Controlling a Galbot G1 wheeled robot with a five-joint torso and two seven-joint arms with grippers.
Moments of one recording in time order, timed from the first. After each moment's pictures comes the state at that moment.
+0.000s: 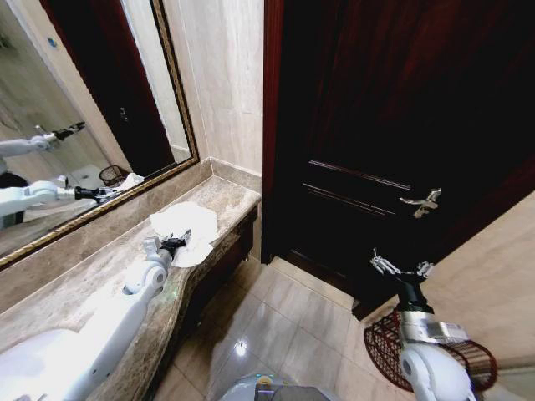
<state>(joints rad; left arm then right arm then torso) 1.10 -0.90 -0.46 -1.72 -0.84 0.34 -0.26 -1.66 1.31 0.77 2.20 0.35 0.24 0.07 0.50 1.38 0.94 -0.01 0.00</state>
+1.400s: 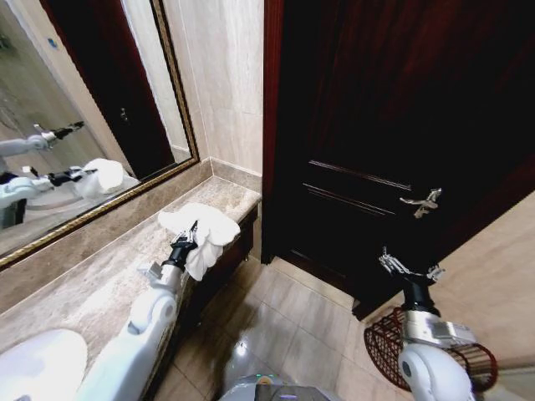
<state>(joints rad) 1.45 -1.19 -0.56 -2.14 -0.61 -0.06 -0.11 -1.67 1.33 0.78 2.21 0.37 0.25 0.11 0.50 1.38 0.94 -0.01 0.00</state>
